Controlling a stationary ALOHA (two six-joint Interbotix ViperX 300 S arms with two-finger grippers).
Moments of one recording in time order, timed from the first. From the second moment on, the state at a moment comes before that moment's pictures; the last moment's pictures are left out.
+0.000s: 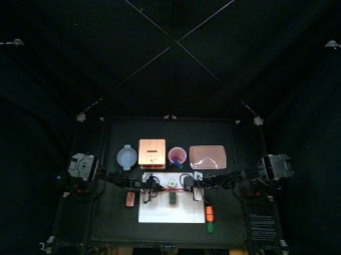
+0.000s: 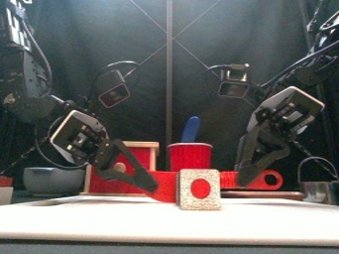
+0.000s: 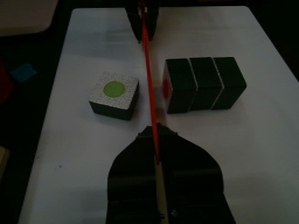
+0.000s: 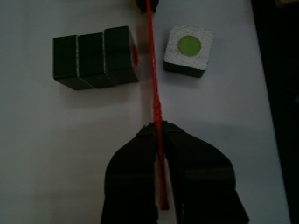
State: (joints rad) left arm -0.09 0.31 0.91 -0.08 -0.73 0.02; right arm 0.05 -0.01 0.91 0.02 -0.11 0.11
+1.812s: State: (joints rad) left arm -0.19 0.21 0.91 -0.05 -0.72 0.00; right arm 0.10 -0.13 0.92 0.04 -0.06 0.12
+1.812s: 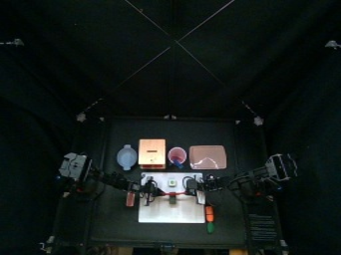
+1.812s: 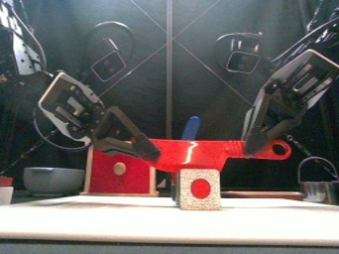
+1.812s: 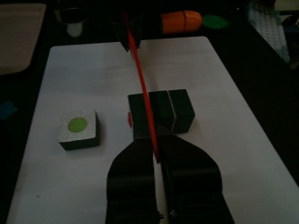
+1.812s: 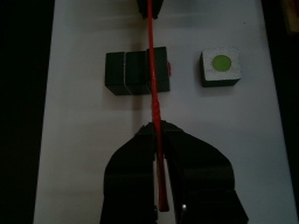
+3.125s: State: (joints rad) left arm -0.10 0.26 0.87 -0.06 -0.63 0.02; right arm 0.05 -0.06 0.89 0.01 -0.04 0.12
